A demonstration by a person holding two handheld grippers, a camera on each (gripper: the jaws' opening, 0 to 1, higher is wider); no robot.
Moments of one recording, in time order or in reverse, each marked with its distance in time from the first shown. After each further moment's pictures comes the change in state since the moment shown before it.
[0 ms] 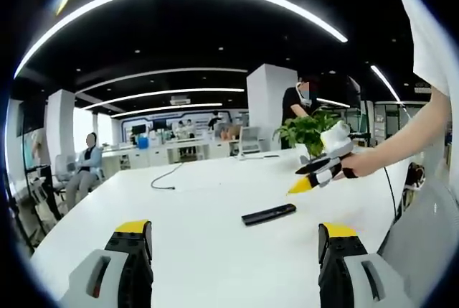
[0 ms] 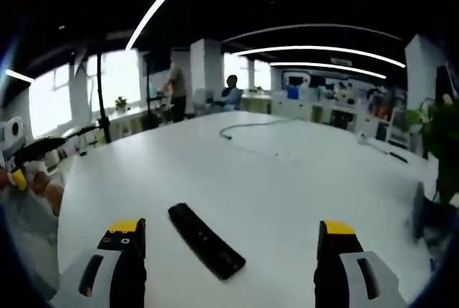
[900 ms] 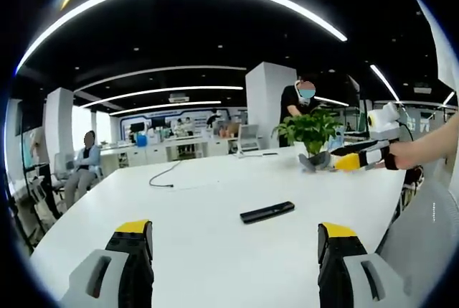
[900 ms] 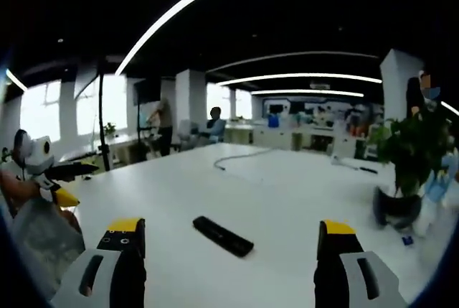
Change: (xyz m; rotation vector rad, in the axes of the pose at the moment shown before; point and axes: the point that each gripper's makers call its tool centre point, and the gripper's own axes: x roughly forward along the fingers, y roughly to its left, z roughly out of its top) left arm 0.001 -0.003 -0.002 -0.007 0.011 -0.014; right arm -0.107 0.039 0.016 0.016 -0.175 -0.116
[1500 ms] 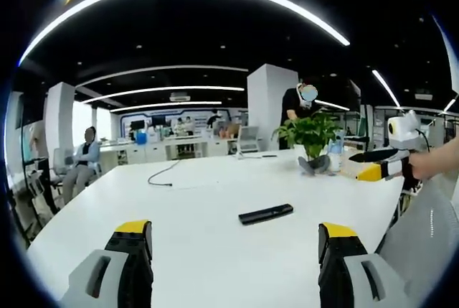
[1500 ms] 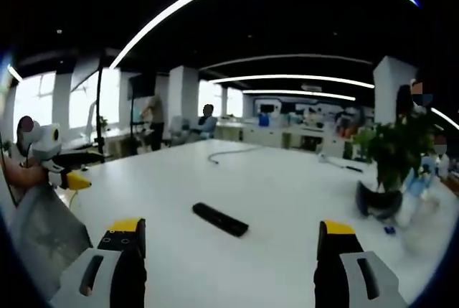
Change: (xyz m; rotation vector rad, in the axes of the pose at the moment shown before) left arm 0.000 0.003 0.000 -0.025 -0.007 0.003; right arm -0.039 0.010 -0.018 -0.021 0.031 -0.082
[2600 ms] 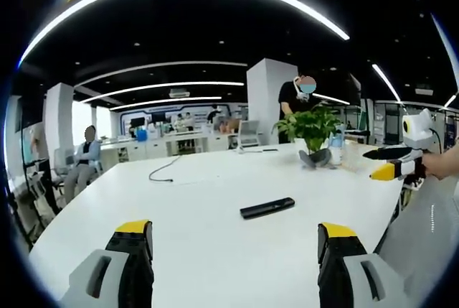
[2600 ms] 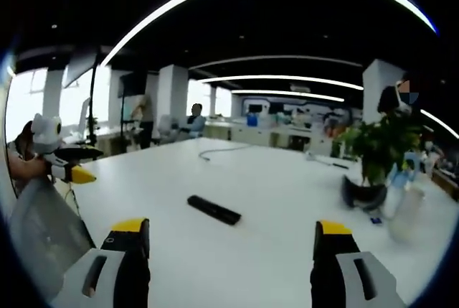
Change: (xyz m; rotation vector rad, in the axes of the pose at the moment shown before) left arm 0.004 0.000 -0.008 0.015 0.043 0.002; right arm -0.024 -0.009 -0.017 0.002 -0.009 -0.074
